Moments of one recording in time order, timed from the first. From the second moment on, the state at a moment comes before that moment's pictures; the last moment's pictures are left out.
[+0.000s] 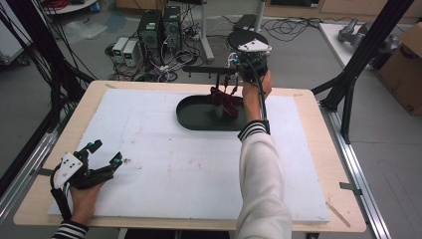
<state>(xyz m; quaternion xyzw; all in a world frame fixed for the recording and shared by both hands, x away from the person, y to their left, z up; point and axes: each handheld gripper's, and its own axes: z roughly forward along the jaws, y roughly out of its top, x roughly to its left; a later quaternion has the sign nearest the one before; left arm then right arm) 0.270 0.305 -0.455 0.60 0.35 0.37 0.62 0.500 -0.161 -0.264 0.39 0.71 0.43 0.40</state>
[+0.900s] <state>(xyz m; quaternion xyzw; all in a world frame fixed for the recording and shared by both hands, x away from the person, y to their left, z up) 0.269 0.305 -0.456 0.60 0.35 0.37 0.62 0.510 -0.160 -0.283 0.37 0.78 0.34 0.38</state>
